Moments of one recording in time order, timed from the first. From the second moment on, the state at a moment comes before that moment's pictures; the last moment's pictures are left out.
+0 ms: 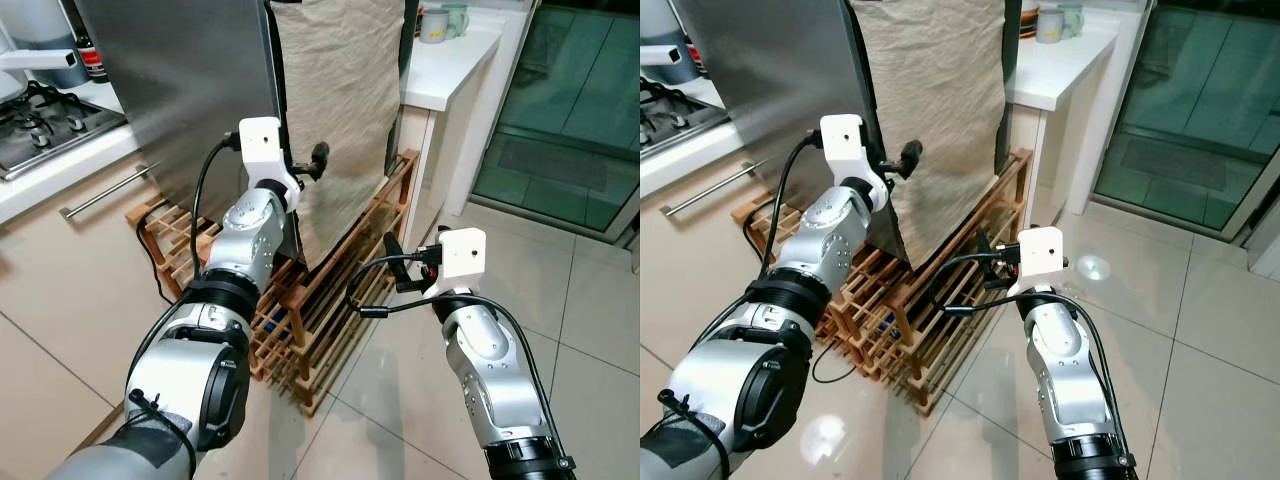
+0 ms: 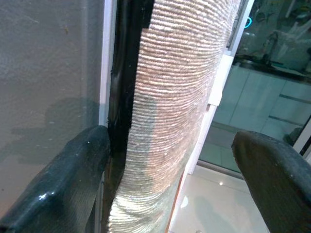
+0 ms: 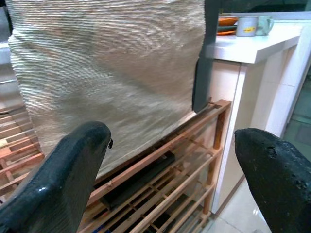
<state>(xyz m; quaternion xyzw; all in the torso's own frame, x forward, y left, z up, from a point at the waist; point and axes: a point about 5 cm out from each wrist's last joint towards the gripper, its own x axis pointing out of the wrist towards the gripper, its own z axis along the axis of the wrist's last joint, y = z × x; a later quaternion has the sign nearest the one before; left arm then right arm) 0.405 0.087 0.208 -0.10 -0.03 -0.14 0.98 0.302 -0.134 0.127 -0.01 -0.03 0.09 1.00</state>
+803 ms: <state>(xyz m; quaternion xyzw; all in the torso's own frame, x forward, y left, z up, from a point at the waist) 0.371 -0.009 0.210 -0.14 -0.02 -0.47 0.87 0.301 -0.130 0.127 -0.01 -0.03 0.10 0.99</state>
